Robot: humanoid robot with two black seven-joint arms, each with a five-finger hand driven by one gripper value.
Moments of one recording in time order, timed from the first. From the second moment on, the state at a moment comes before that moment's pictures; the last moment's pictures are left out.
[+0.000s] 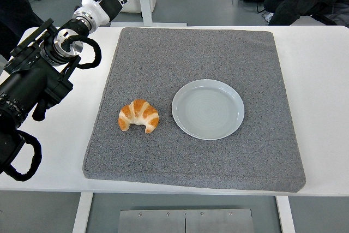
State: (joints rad) left arm -1.15 0.09 -0.79 -0.40 -0.04 -0.17 -0.01; right arm -0.10 0.00 0.12 0.08 -0.10 -0.08 0.25
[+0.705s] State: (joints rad) left arm -1.15 0.10 -0.79 -0.40 -0.04 -0.17 -0.02; right arm -0.10 0.00 0.12 0.08 -0.10 -0.08 0.25
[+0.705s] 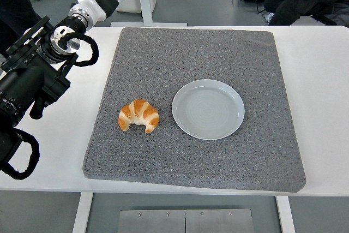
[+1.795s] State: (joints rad) left arm -1.19 0.52 -0.38 -0.98 0.37 -0.22 0.03; right arm -0.10 0.00 0.12 0.08 -0.10 -0.08 0.25
